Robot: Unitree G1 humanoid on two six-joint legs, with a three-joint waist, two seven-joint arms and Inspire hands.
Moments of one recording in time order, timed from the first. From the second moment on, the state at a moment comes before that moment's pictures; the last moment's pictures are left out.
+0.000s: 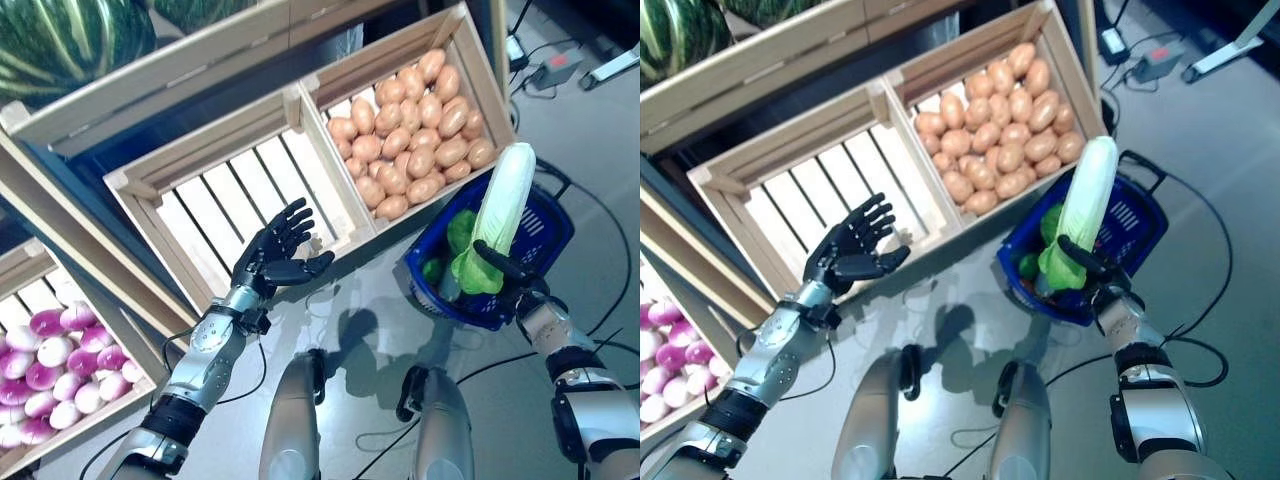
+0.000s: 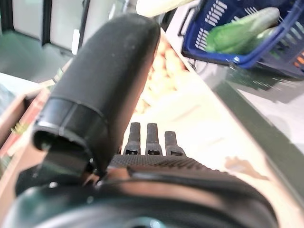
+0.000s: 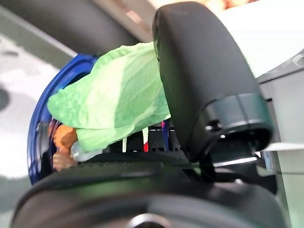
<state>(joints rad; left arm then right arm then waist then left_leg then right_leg) -0.28 0.52 -0.29 0.24 -0.77 -0.23 -0.07 -0.67 -0.55 0.02 1.07 0.95 0.09 0.00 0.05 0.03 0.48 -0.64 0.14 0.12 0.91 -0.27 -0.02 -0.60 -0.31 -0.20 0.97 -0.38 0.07</state>
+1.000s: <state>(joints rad) -0.32 0.52 -0.34 0.24 -0.84 -0.31 -0.08 -0.72 -0.67 -0.07 1.13 1.04 0.00 -0.10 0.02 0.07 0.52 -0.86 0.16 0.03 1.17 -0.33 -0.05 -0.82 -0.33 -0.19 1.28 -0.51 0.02</state>
